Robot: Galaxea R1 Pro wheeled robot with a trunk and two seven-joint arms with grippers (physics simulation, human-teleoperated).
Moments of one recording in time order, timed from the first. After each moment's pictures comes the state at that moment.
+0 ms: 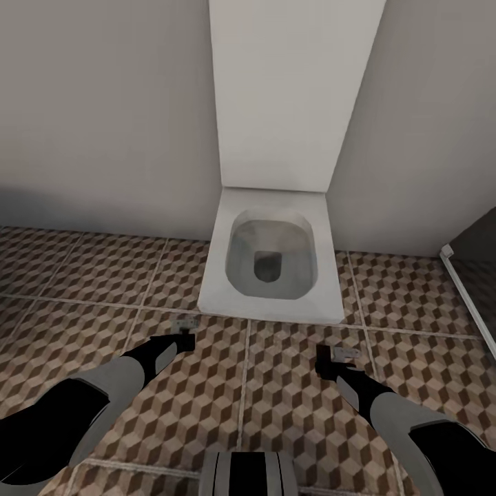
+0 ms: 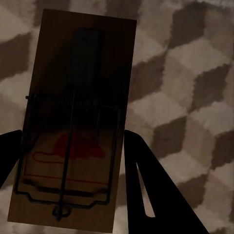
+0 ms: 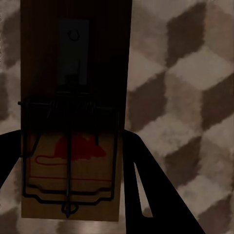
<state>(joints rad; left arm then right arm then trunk) -1.06 -0.03 -0.44 -0.04 0.52 0.16 0.04 -0.89 -0.04 0.20 -0.08 -0.27 0.05 -0.08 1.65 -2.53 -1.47</state>
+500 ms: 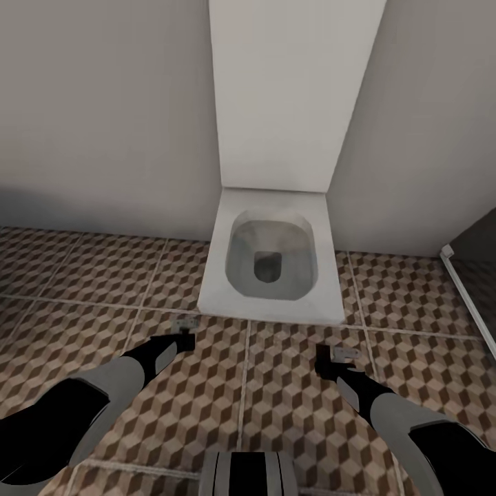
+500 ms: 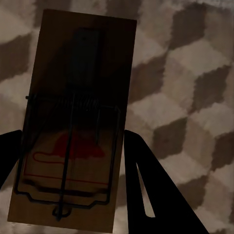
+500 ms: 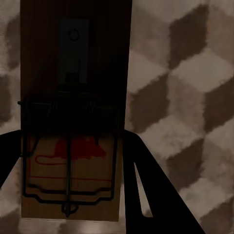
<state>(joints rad) -1.06 -0.03 -0.44 -0.04 0.52 0.16 0.04 -0.89 -0.04 0.20 -0.08 -0.27 0.04 -0.08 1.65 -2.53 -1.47</state>
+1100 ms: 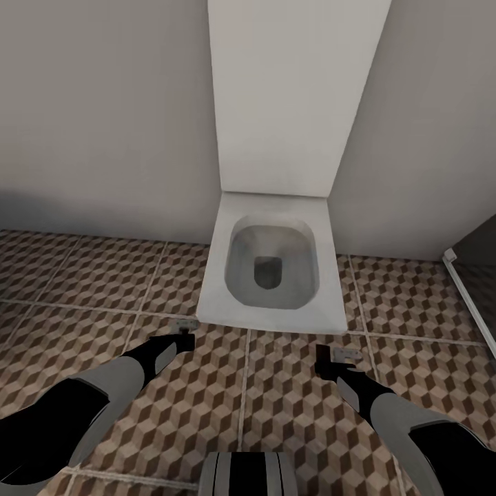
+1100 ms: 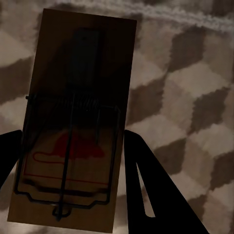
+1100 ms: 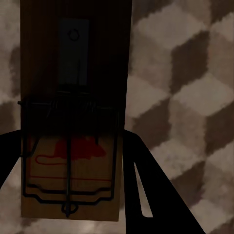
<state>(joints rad) -1.06 -0.02 -0.44 -0.04 0.52 0.16 0.04 -0.89 -0.04 0.20 -0.08 -0.27 0.04 -0.08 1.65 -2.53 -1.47</state>
